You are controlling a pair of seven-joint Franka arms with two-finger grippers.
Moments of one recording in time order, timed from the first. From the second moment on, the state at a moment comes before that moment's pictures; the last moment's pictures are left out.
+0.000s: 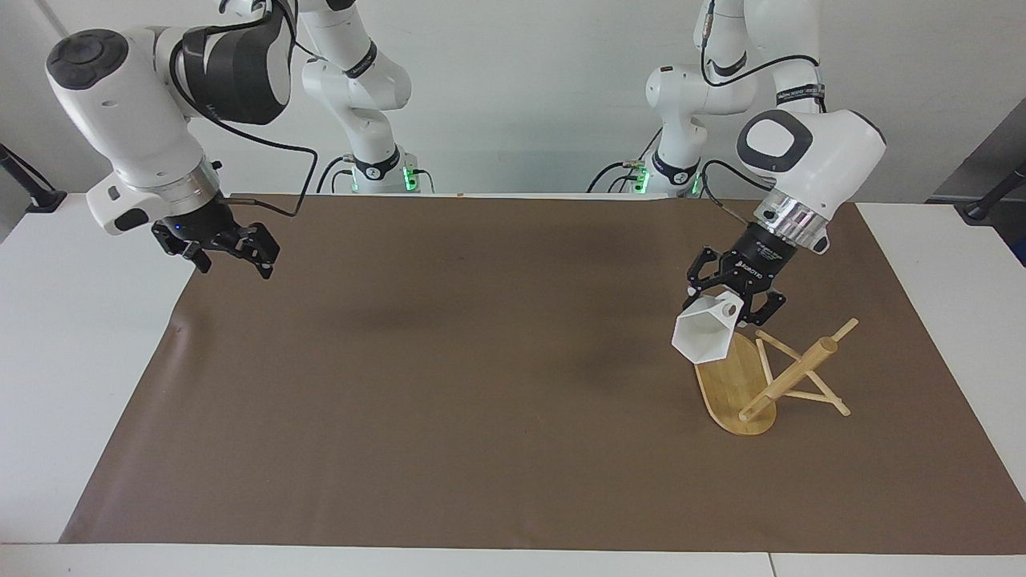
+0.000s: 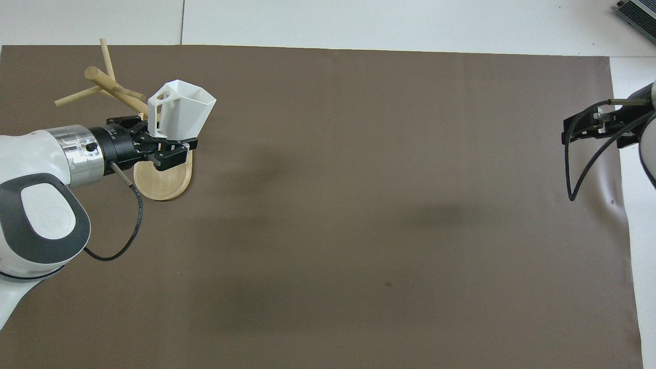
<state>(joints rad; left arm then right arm) -0.12 -0.02 -0.06 -2.10 -0.79 2.49 -2.22 -0.16 0.19 0.09 -1.44 -0.06 1.60 0.03</state>
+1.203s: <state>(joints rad) -0.12 0.02 -0.06 -2.12 -0.79 2.65 -2.32 -0.14 0.17 0.04 -1.40 -0.02 1.47 -0.02</state>
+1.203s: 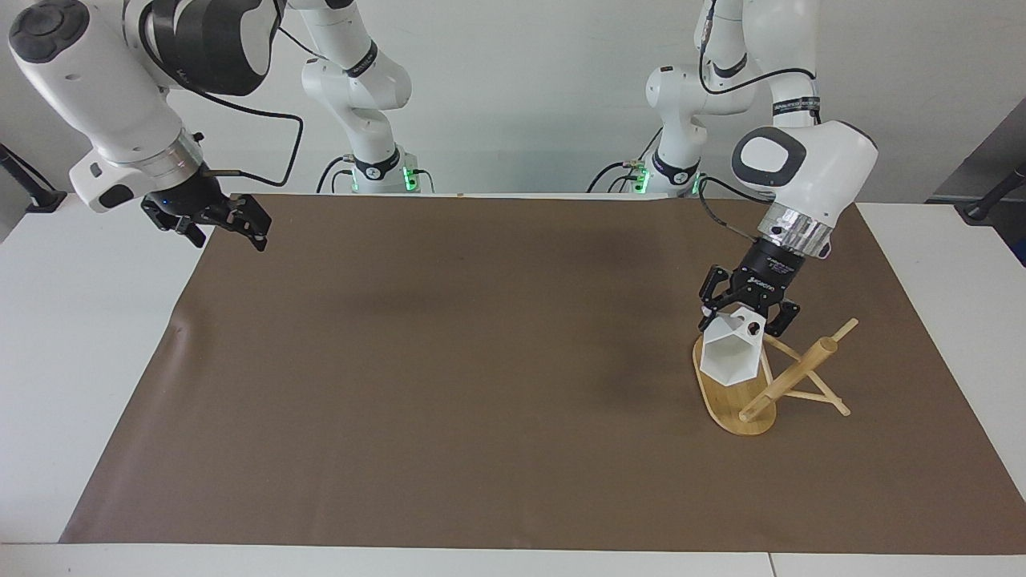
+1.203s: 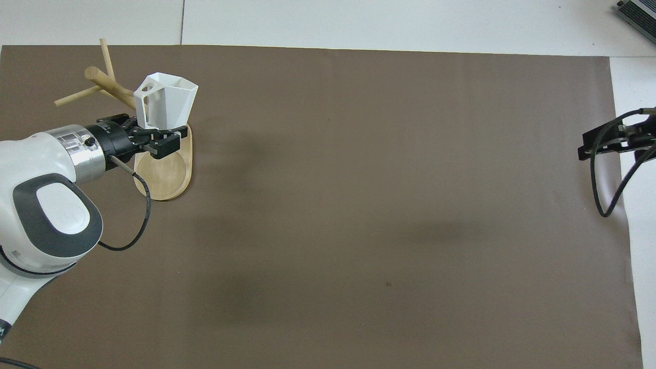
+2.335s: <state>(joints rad) -0.11 0.04 -0.05 -2.12 -0.79 2.70 -2.34 -0.12 0.09 0.06 -1.50 -0.02 1.50 -0.01</state>
